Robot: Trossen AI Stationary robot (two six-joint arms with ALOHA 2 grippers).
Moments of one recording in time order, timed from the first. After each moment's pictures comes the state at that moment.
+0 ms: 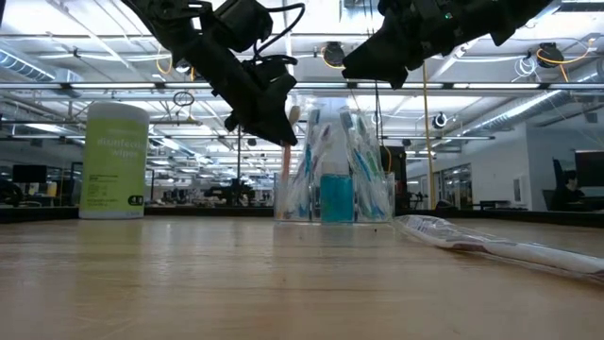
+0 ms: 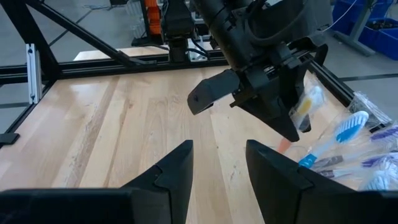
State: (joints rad) left arm 0.21 1.62 1.00 -0.02 -0.24 -0.19; right arm -0.06 1.23 0.74 0.19 0.00 0.06
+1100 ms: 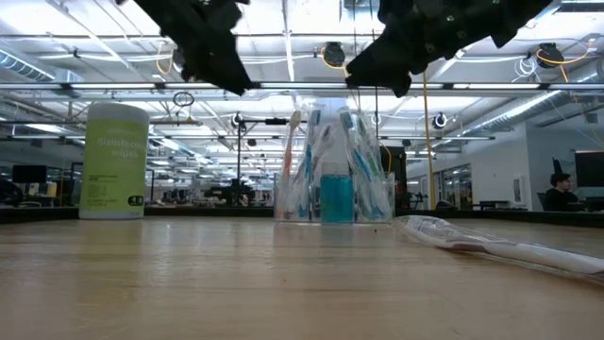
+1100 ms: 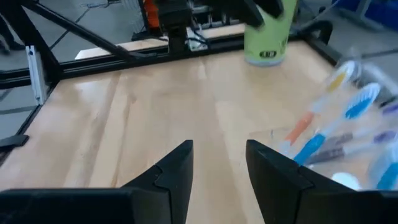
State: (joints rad) left arm 0.16 1.28 1.00 -0.36 -0.29 -0.21; right arm -0.06 1.23 0.74 0.15 -0.01 0.14
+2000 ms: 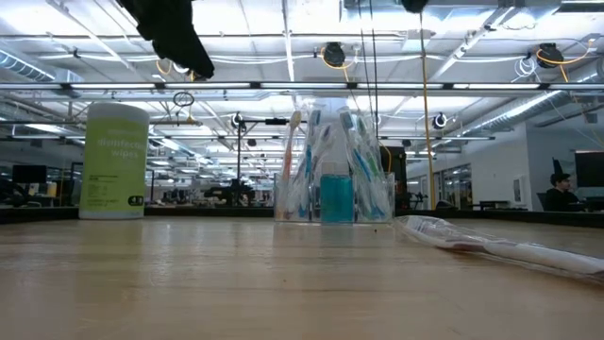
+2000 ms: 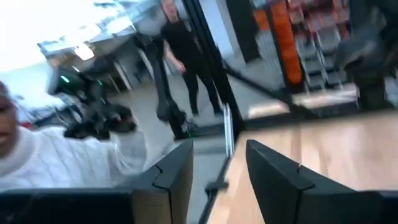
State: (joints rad) left arm -0.11 1.16 1.00 -0.64 -0.33 -0.20; right arm 0.35 1.30 0.71 0.64 -0.09 0.41
